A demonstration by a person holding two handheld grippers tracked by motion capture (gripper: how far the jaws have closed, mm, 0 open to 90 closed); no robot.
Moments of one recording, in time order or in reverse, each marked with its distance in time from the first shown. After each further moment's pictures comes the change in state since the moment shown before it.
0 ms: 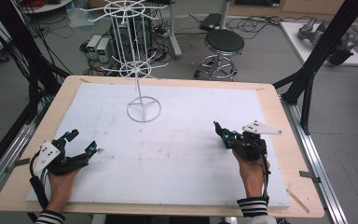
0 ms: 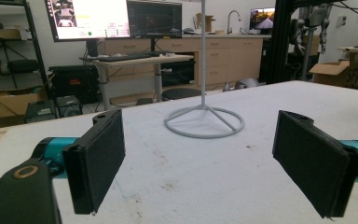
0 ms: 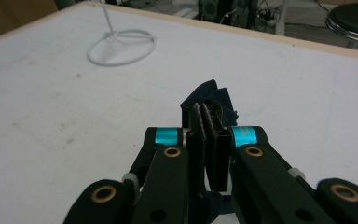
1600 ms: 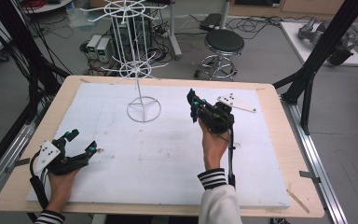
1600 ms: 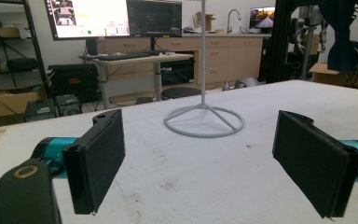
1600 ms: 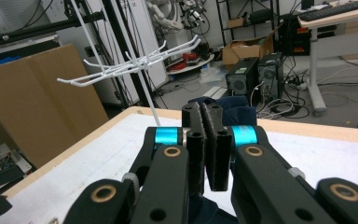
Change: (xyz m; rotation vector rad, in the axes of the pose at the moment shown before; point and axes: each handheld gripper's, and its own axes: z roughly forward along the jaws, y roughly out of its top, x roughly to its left) left arm 0.000 0.000 0.000 0.005 0.000 -0.002; right arm 0.054 0.075 0.061 -0.308 0.102 0.164
